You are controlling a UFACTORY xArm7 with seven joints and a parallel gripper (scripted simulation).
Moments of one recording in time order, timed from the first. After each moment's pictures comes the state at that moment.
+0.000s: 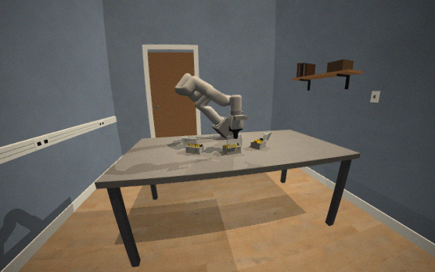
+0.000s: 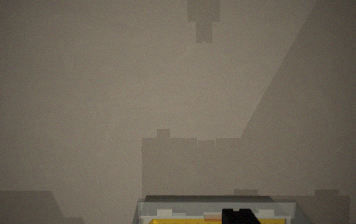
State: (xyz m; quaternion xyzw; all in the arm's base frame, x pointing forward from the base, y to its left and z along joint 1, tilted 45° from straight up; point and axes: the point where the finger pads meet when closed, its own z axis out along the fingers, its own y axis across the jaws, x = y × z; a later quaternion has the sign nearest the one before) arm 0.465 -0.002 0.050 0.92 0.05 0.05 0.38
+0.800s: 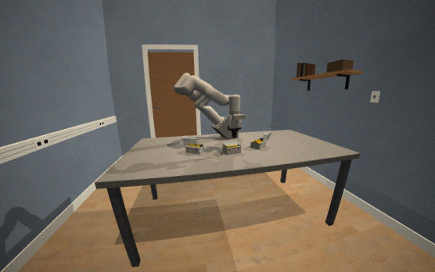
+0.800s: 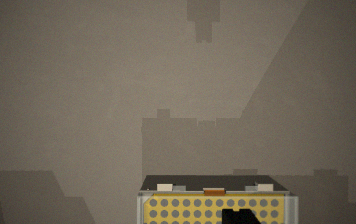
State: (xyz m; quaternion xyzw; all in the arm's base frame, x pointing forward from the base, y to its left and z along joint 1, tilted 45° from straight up) arm 0.446 -0.003 0.051 0.92 0.05 0.05 0.38
